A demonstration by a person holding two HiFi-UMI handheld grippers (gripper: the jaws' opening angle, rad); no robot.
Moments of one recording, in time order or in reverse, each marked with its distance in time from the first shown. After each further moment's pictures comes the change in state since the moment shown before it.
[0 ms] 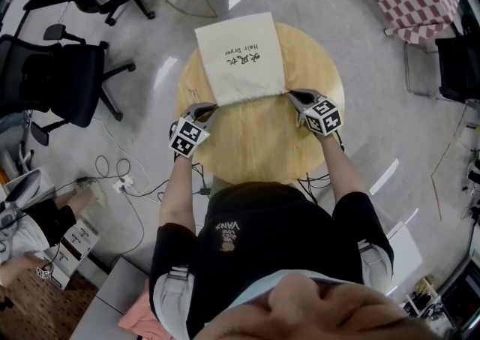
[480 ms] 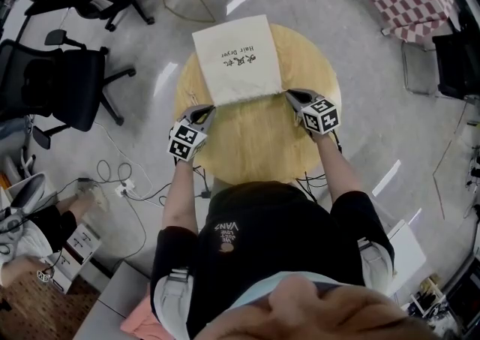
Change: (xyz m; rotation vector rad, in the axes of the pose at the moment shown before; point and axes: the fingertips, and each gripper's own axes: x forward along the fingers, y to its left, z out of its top) left arm -0.015 0.000 0.021 -0.083 -0.085 0.075; right arm -0.012 0.000 0.008 0.101 -0.058 -0.025
